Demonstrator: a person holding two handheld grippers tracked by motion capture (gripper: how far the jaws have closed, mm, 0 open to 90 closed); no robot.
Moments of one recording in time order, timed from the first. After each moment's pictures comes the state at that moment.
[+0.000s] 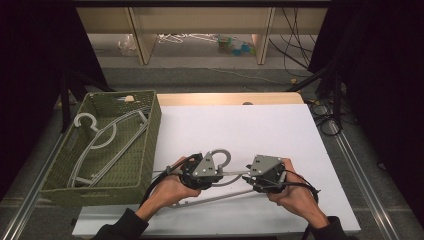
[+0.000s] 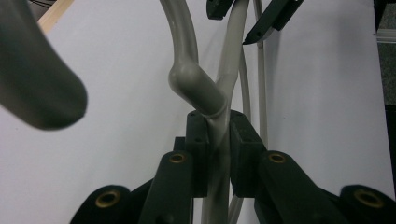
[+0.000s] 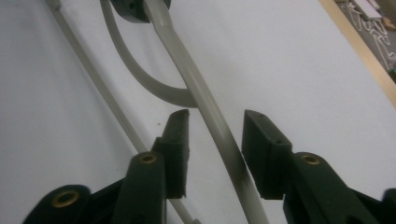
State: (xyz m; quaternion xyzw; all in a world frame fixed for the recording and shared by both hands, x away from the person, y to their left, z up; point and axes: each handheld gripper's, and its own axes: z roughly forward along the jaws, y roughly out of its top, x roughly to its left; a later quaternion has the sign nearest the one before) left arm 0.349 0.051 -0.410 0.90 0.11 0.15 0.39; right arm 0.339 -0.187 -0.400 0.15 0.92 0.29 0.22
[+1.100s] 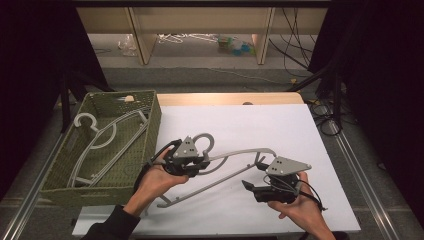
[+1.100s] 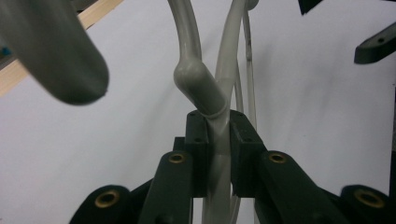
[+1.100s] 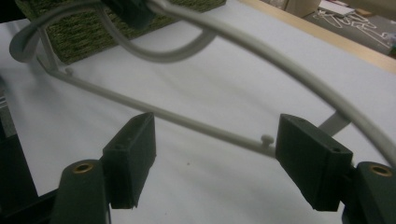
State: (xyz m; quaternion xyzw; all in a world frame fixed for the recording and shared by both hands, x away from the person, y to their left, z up) left arm 0.361 0.089 -0.382 0.87 0.22 0.14 0.42; right arm 0.313 -0.208 -0.400 0.29 0.83 0.43 0.18
